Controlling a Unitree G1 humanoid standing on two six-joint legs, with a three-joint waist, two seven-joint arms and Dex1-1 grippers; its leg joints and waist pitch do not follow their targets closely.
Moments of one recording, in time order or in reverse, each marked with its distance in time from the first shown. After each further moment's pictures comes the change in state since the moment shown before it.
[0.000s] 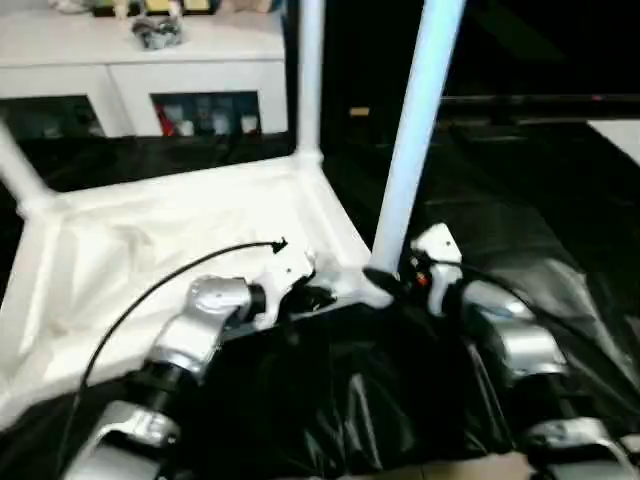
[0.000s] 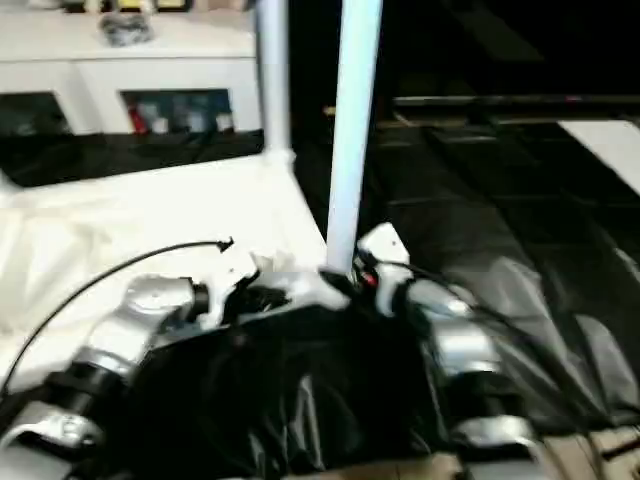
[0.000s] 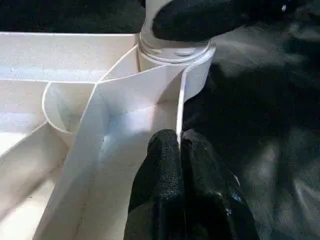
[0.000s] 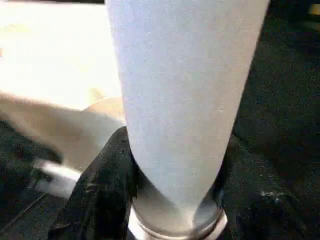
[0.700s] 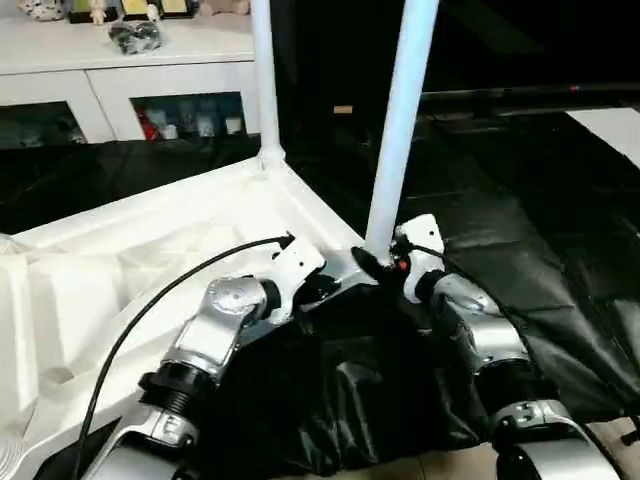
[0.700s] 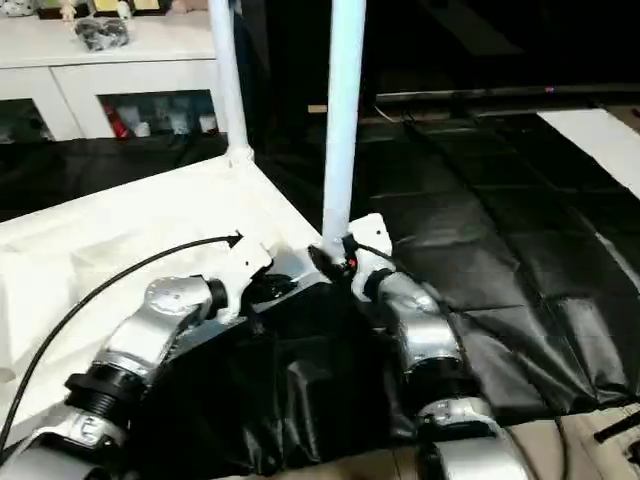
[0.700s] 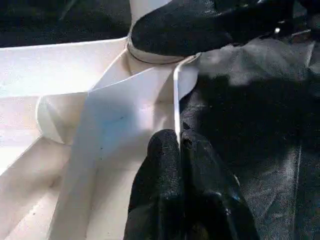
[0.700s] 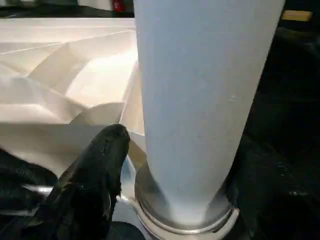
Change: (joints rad) left arm -0.002 0.002 0.001 -0.004 0.003 -0.017 -0.002; right arm -0.050 0.000 0.006 0.095 -0.013 -0.087 0.017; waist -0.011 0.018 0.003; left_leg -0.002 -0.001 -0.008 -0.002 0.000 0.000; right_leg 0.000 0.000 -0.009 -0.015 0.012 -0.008
